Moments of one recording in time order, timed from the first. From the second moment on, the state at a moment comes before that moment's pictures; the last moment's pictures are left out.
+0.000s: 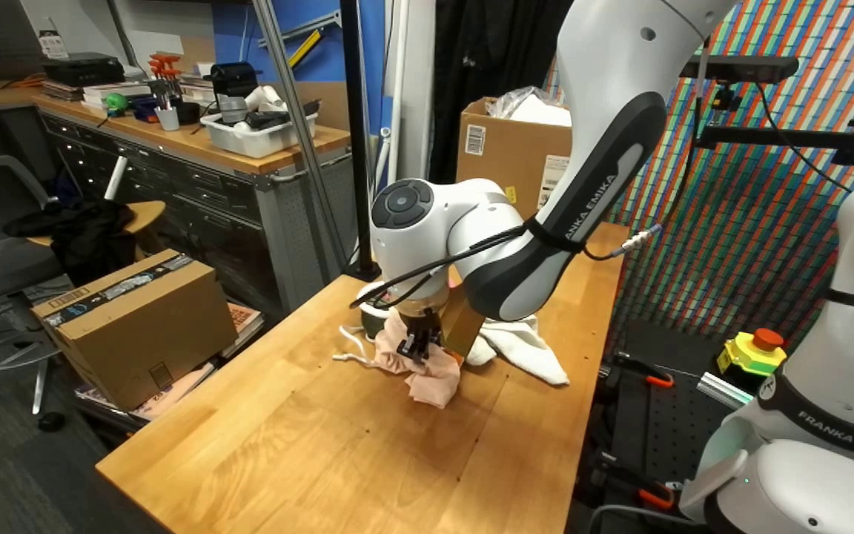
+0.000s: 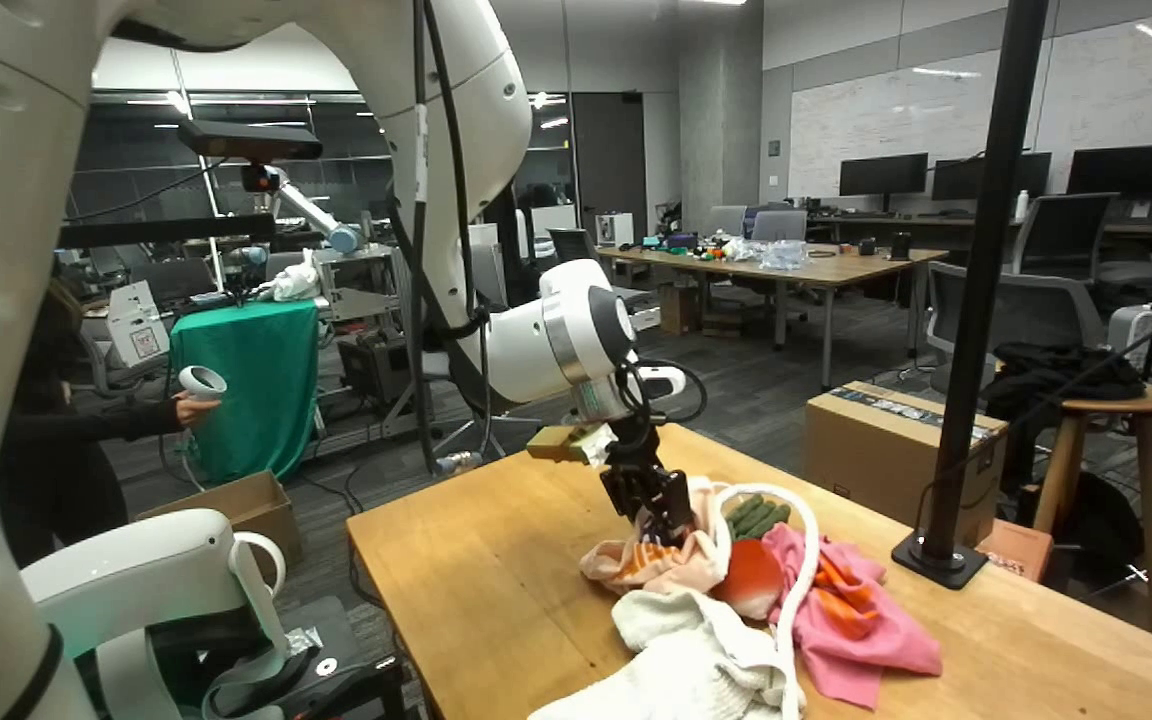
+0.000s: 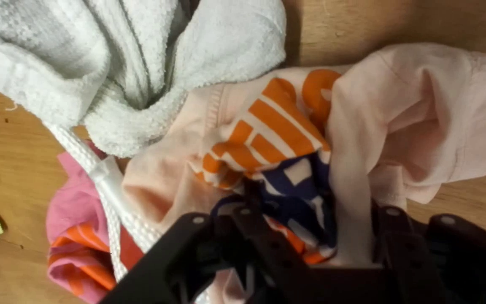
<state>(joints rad) 0.25 0.41 0.01 -2.22 -0.71 2.51 0.81</state>
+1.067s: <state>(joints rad) 0.25 0.16 0.05 -2.19 -0.55 2.08 0.35</state>
